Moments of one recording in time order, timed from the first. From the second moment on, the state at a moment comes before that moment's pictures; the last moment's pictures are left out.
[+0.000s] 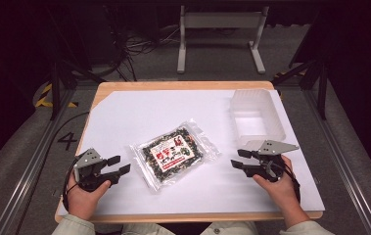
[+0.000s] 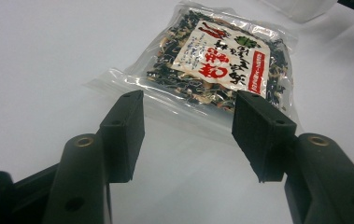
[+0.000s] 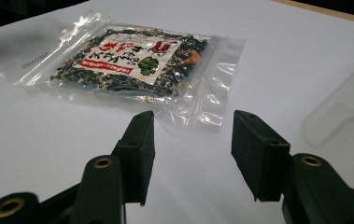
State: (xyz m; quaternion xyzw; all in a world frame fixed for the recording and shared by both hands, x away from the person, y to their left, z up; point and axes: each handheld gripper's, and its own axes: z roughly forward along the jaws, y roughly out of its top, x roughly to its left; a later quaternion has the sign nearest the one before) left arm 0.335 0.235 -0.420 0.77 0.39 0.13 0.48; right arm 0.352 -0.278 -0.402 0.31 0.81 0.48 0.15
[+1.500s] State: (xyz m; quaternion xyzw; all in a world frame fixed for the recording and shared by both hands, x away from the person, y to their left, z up) left arm 0.425 0.220 -0.449 0.77 0.46 0.01 0.44; right arm 0.375 -0.194 -0.415 0.24 0.85 0.45 0.12
